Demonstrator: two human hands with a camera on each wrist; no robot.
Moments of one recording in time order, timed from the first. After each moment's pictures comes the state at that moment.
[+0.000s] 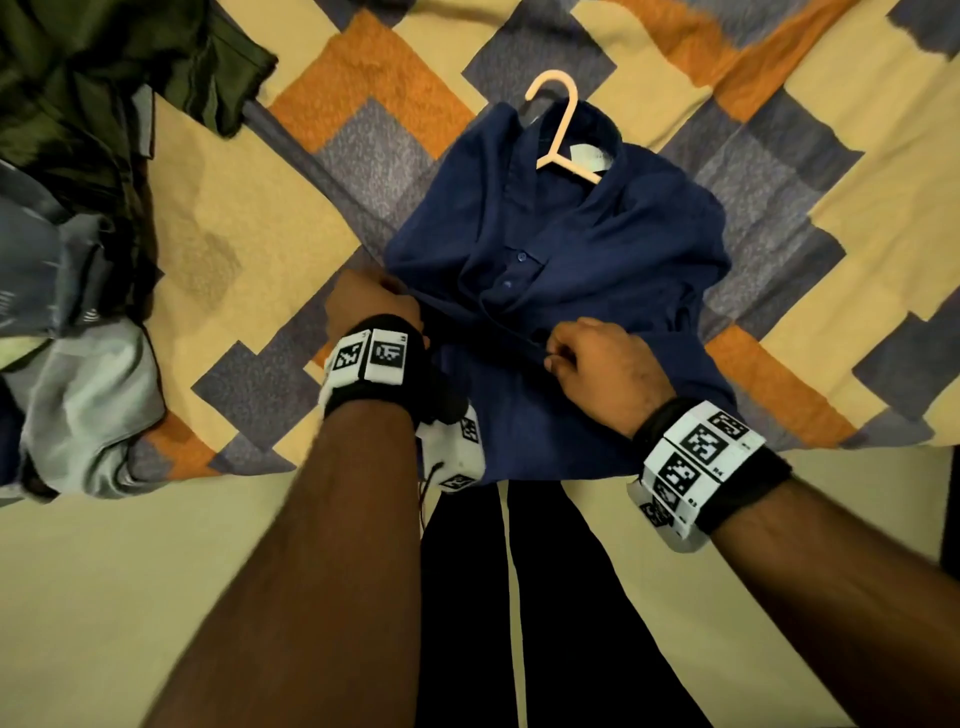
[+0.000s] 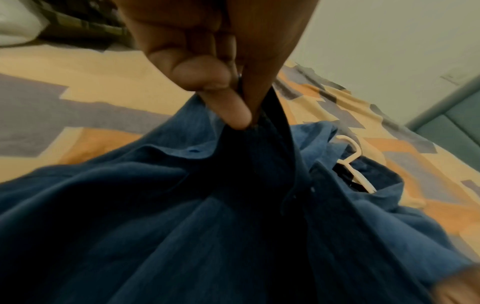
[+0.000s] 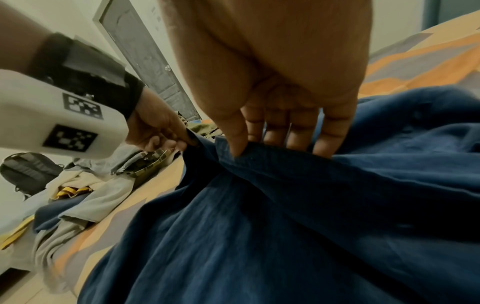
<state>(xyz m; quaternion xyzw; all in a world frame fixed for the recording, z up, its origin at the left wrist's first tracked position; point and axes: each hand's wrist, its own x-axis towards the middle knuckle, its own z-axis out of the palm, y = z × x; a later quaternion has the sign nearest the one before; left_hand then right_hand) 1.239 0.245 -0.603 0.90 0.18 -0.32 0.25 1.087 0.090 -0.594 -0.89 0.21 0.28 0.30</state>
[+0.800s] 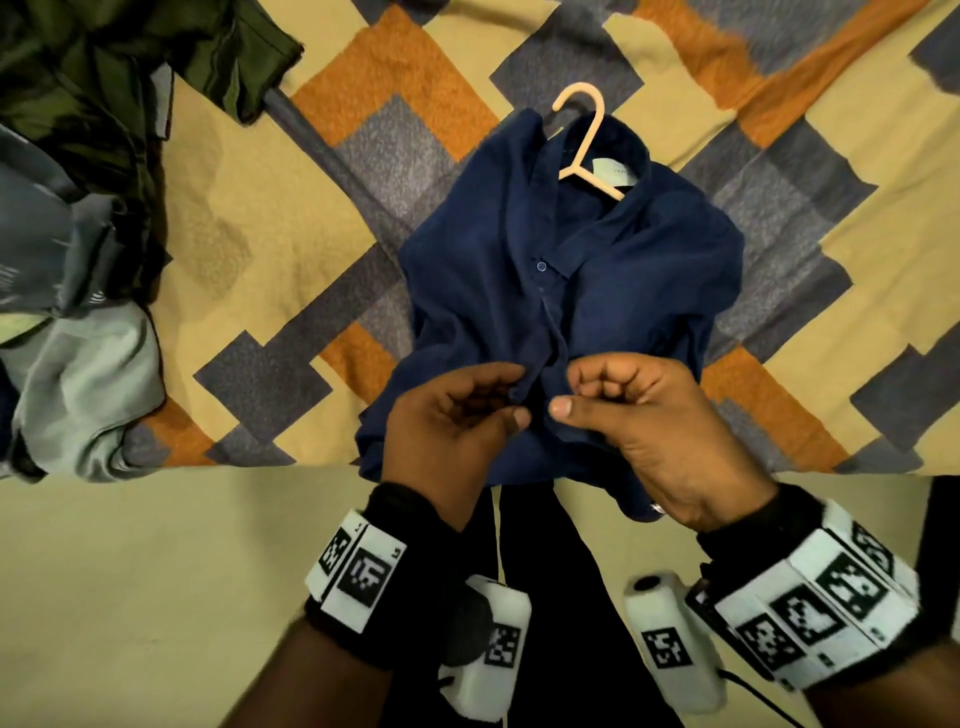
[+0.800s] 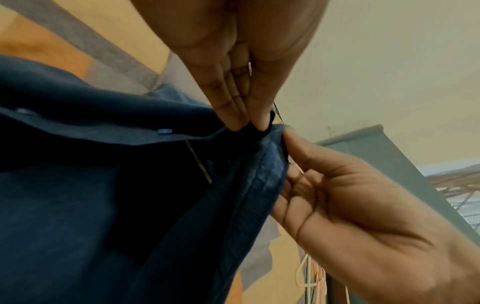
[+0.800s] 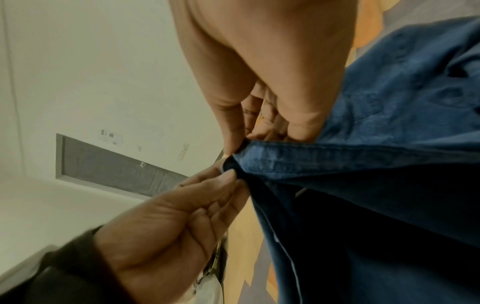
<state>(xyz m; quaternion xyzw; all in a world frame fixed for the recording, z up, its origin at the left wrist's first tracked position) 1.143 0.260 -0.519 0.73 0.05 -0.38 0.57 1.080 0.108 -0.521 -0.55 0.39 0.14 0.72</state>
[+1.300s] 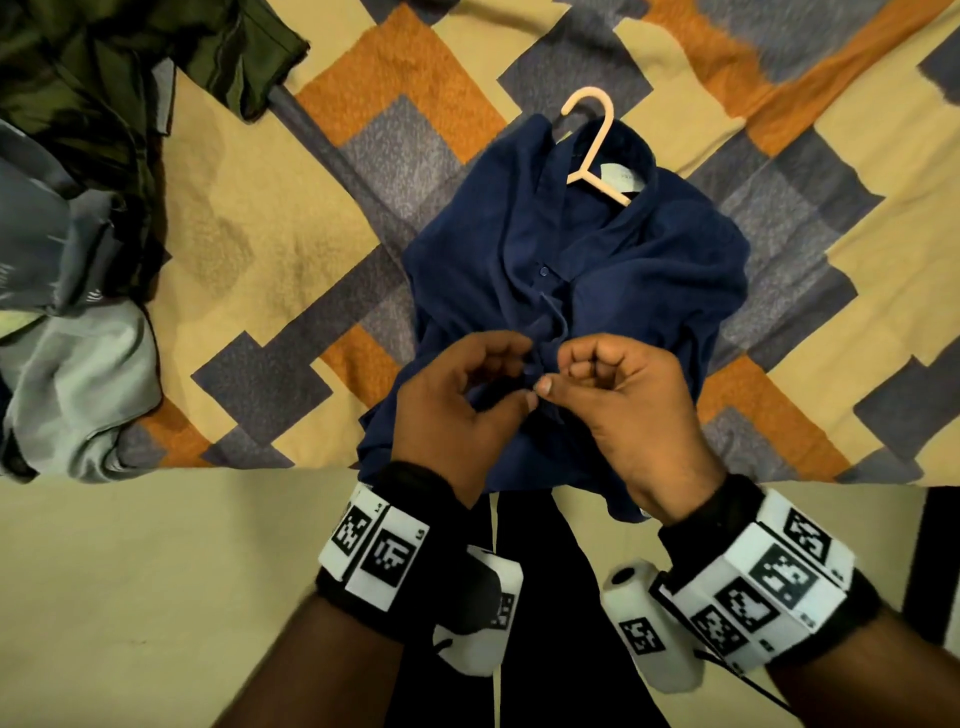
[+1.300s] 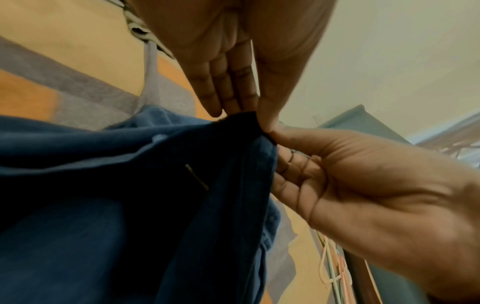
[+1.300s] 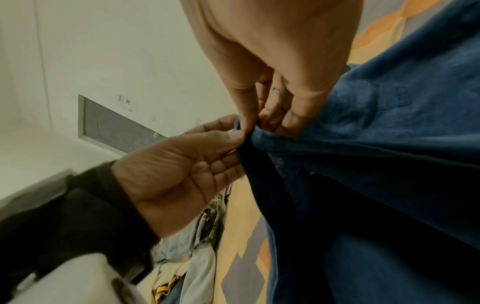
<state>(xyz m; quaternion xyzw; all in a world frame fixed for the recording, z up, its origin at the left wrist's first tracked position) 1.158 0.254 -0.532 0.77 -0.03 -0.33 0.55 1.101 0.123 -0.534 -0.62 0.41 0.08 0.67</state>
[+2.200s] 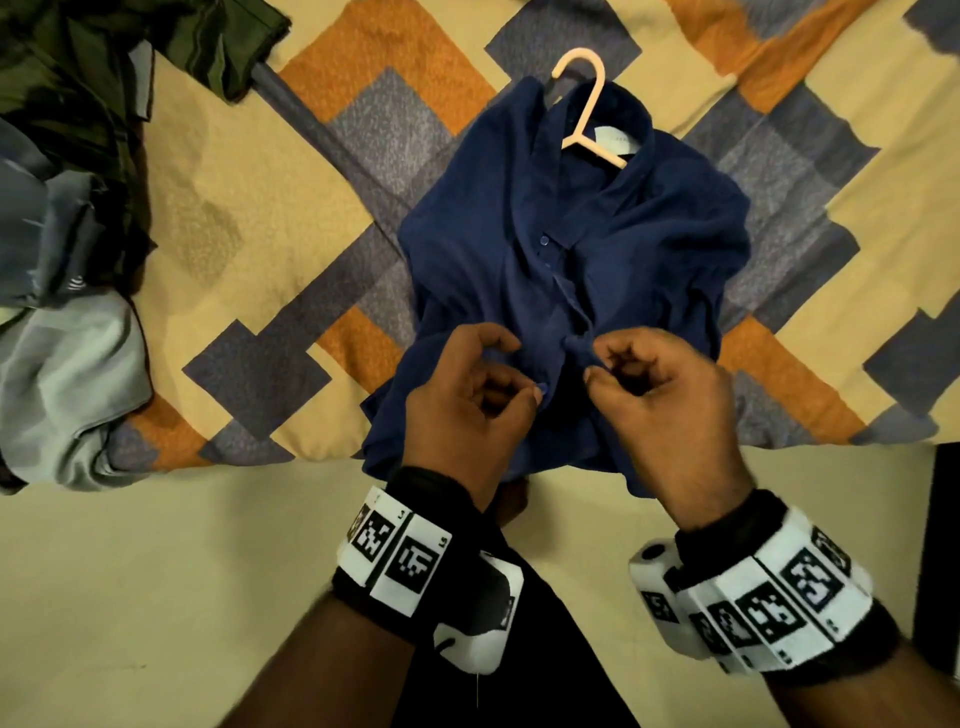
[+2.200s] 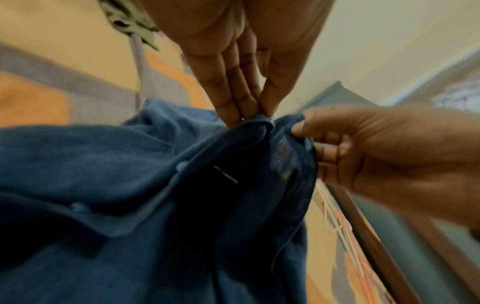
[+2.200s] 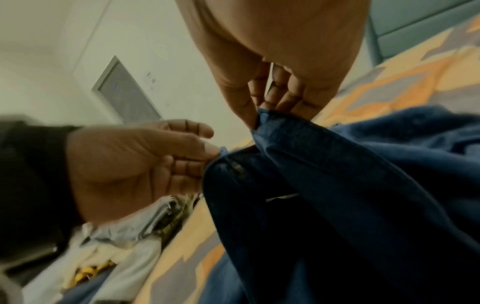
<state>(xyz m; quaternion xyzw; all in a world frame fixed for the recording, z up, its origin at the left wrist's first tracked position) 1.122 0.277 -0.545 0.76 -0.03 -0.33 0.56 1.050 0.139 -0.543 -0.80 0.35 -0.02 0.49</state>
